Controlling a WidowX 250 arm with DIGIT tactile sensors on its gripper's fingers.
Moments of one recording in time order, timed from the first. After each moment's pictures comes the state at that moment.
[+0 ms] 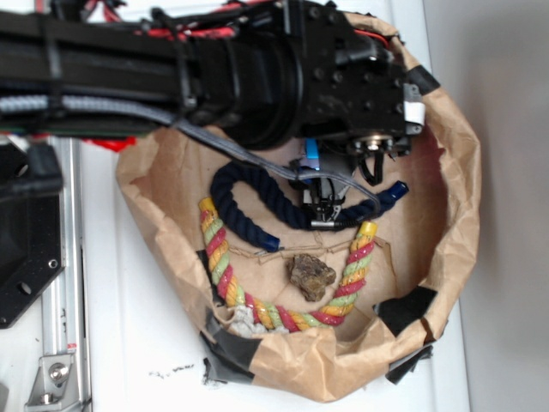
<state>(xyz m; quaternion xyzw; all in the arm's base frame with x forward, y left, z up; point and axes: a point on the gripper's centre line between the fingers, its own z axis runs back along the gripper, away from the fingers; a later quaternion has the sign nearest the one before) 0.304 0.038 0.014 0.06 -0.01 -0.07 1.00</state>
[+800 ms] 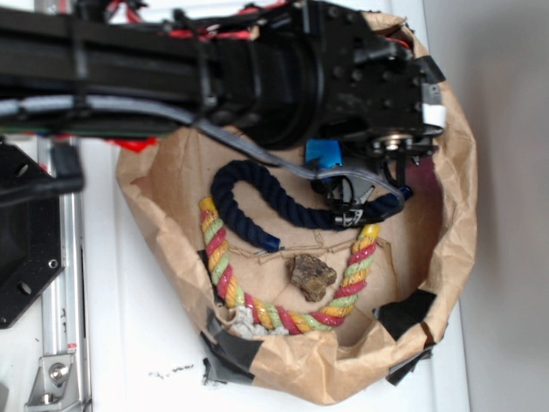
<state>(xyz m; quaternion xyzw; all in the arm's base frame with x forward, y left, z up) 0.311 0.034 0.011 0.05 -0.03 -0.09 0.99</state>
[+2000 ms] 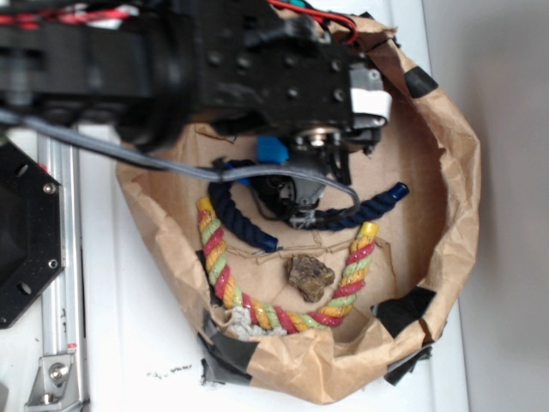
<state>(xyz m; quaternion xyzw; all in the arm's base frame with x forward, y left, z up) 0.273 0.032 0.069 0.05 -0.05 -0.05 1.00</state>
